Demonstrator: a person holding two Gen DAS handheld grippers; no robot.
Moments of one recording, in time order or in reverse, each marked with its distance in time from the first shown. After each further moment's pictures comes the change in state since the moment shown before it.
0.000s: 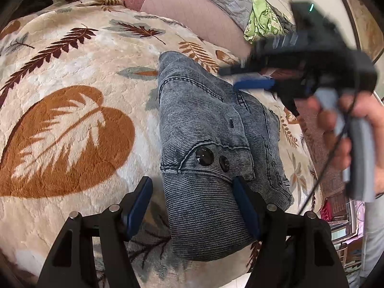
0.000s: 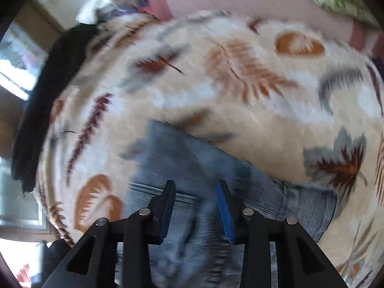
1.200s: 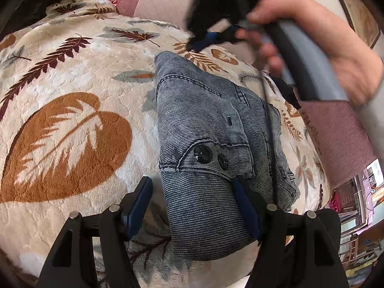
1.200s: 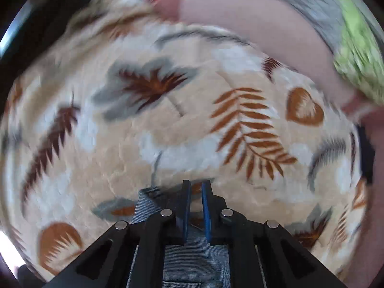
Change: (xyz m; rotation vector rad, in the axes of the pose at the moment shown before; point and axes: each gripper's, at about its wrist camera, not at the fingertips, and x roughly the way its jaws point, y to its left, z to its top) left arm 0.002 -0.011 -0.006 0.064 -0.016 0.030; right arm 0.036 0.007 0.076 -0.039 0.012 -0.266
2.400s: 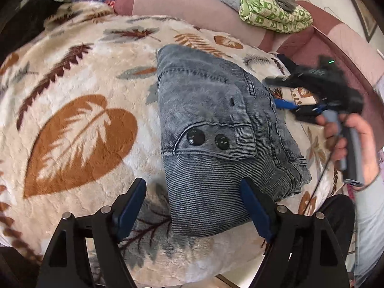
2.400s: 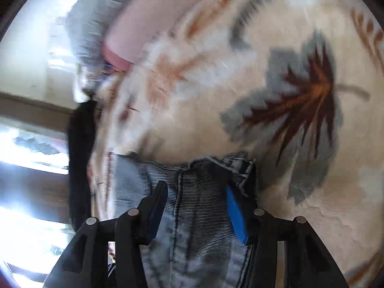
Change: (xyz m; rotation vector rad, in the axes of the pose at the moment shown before) left arm -0.005 -0.020 0.001 0.089 0.079 0.138; right arm -0.014 -0.179 -0.146 0.518 -0.161 0.594
